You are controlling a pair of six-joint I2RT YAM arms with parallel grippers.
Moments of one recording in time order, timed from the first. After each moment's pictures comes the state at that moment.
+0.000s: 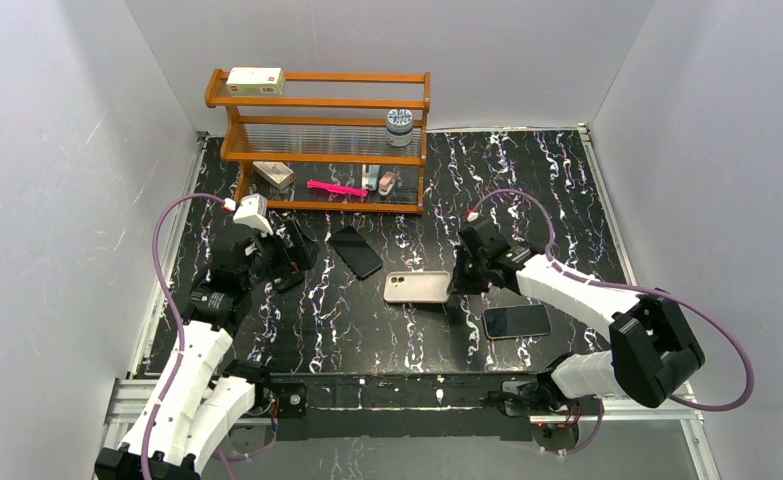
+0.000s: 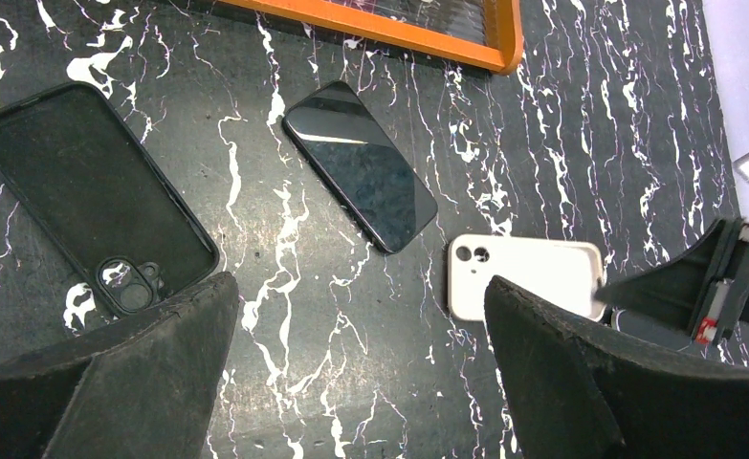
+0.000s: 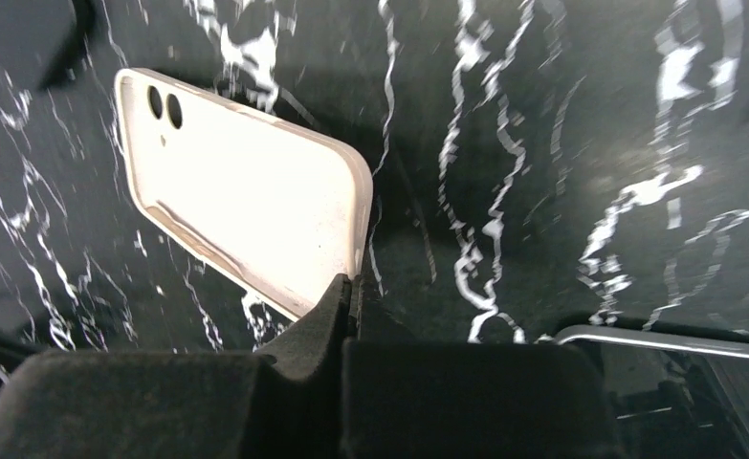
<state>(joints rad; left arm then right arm) -0.22 0.74 0.70 -0.44 0.12 -0.44 0.63 1.33 0.80 -0.48 -0.02 0.70</state>
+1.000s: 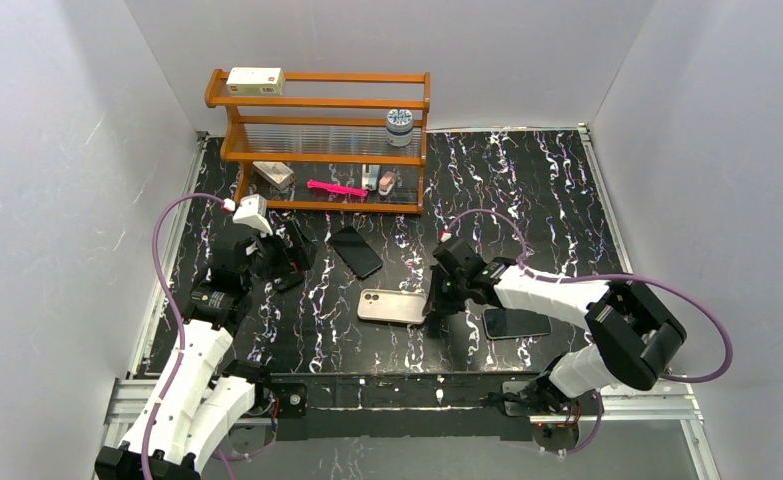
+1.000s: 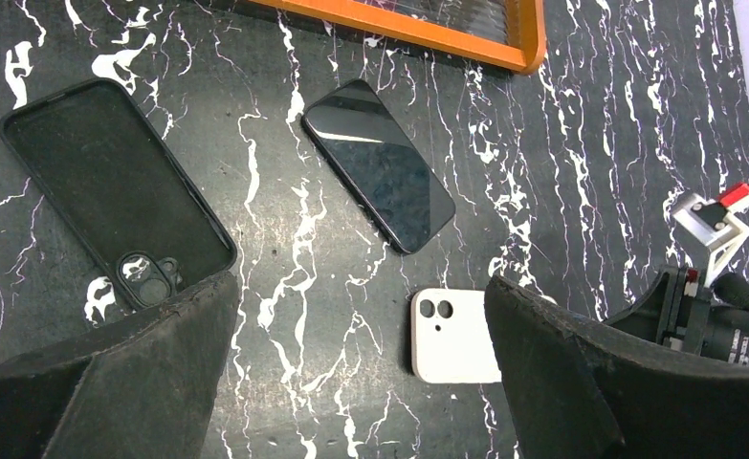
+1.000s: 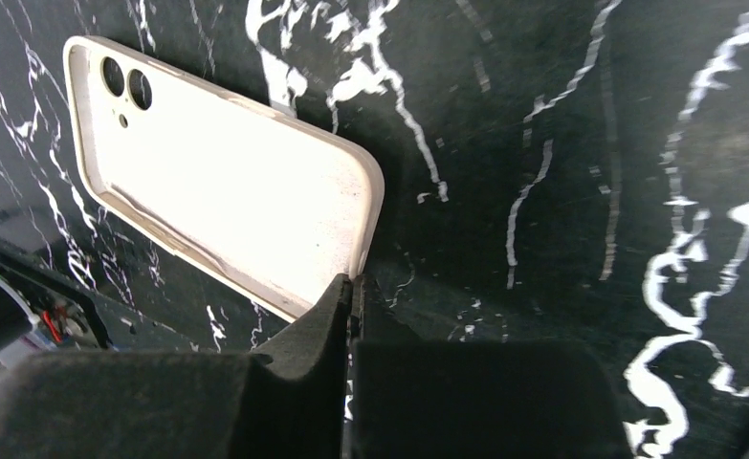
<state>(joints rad) -0.22 0.74 0.70 -0.45 0.09 -0.43 0.81 1.42 0.72 -0.33 -0.12 0.83</state>
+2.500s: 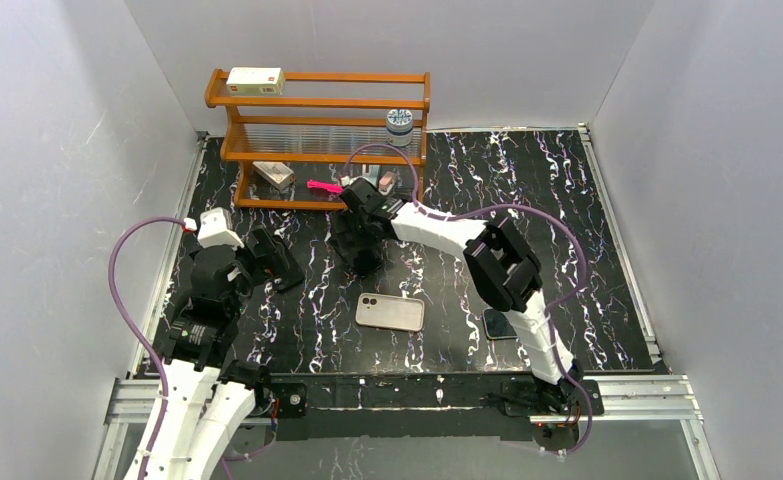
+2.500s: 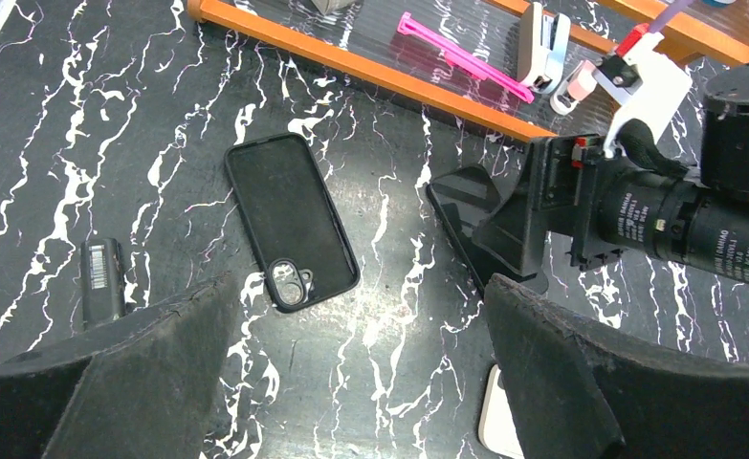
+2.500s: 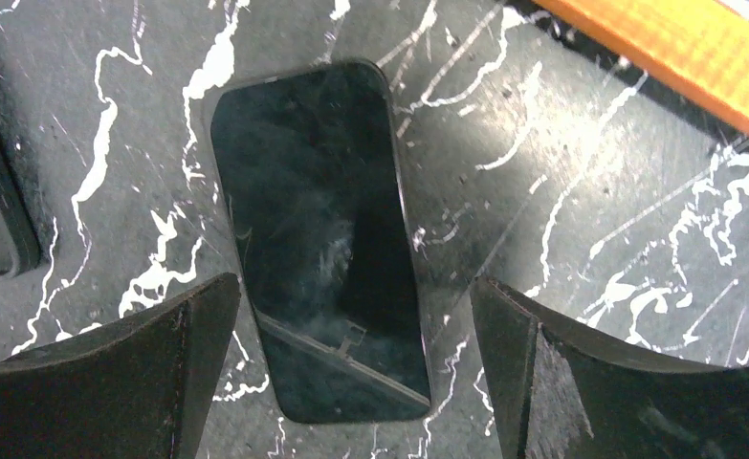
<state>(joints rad) -0.22 0.53 0.72 -0.59 -0.25 -0.39 0.89 2.21 1.77 -0.51 0.08 0.42</state>
